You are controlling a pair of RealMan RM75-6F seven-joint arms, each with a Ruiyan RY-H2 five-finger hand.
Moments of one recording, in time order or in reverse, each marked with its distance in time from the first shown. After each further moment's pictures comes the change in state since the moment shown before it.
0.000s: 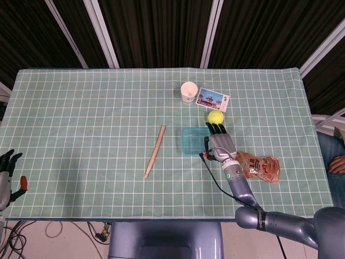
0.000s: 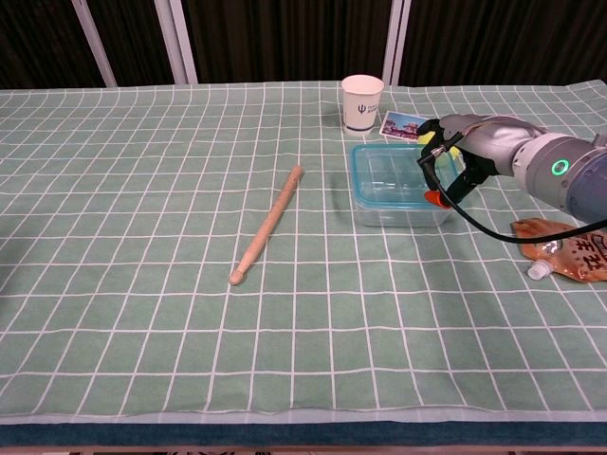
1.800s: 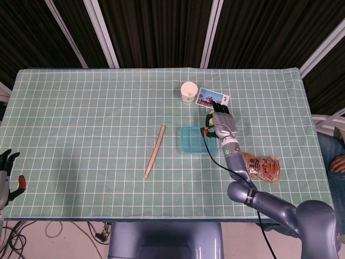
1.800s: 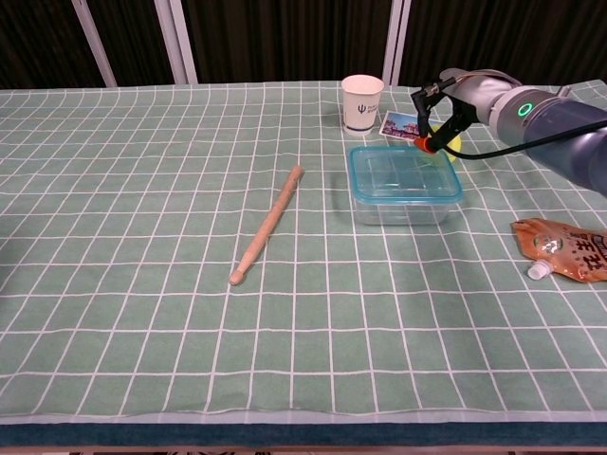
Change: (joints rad) left arm -0.003 0.002 -0.012 -0.008 -0.037 -0.009 0.001; right arm 0.109 -0.109 0.155 0.363 0.033 -0.161 0.190
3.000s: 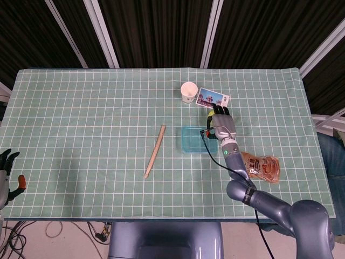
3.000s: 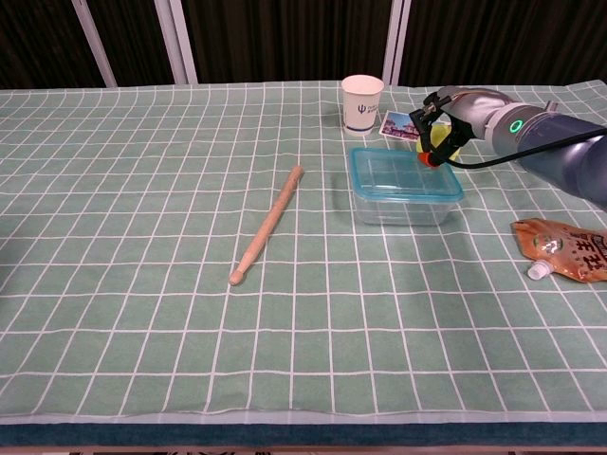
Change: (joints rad) left arm -0.002 0.003 -0.003 -0.005 -0.006 0.001 -0.002; right arm 0.015 -0.034 -0.022 0.070 0.030 -0.075 -0.069
